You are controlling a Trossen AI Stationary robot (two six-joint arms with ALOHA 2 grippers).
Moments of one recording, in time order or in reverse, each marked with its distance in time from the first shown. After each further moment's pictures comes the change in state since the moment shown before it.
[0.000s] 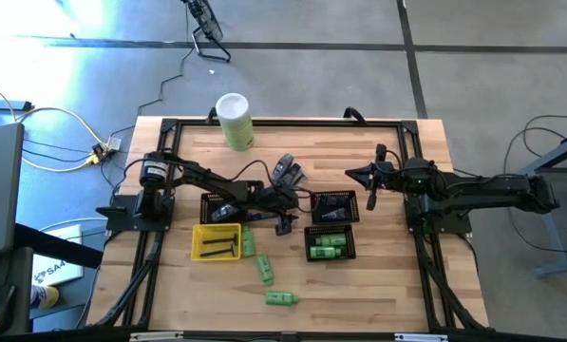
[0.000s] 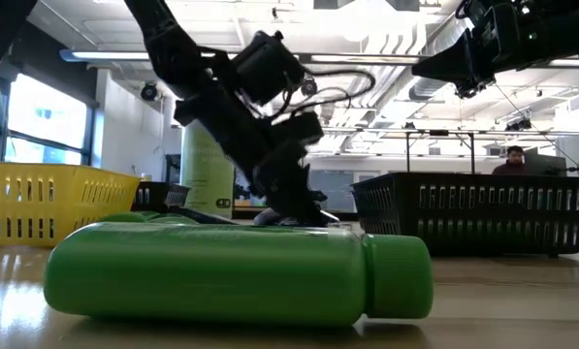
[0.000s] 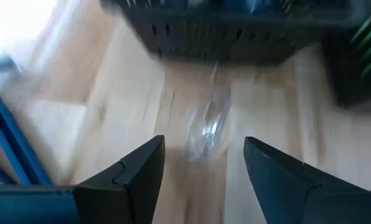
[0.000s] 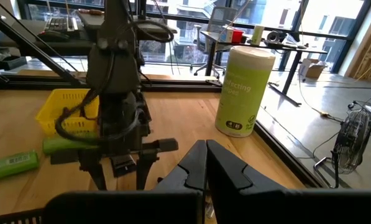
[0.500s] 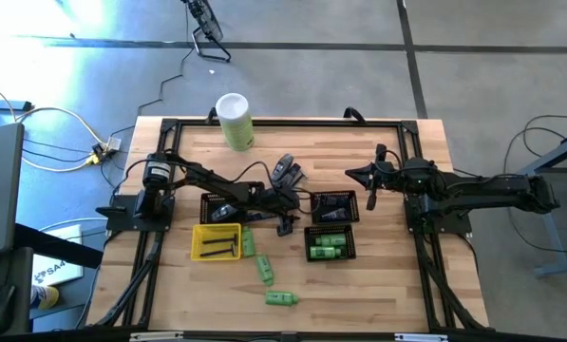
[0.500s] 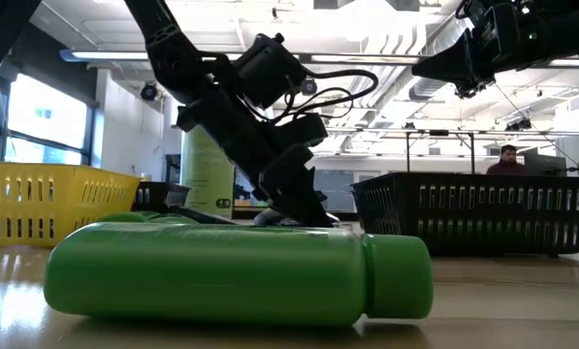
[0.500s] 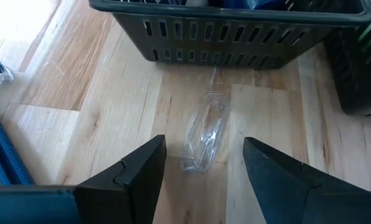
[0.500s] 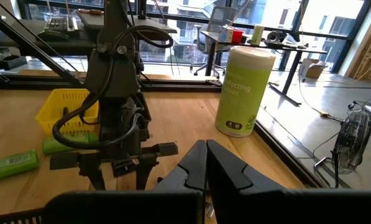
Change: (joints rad) left arm 0.000 0.034 0.000 0.045 -0.001 0.004; right arm 0.000 0.000 0.000 0.000 0.000 -0.001
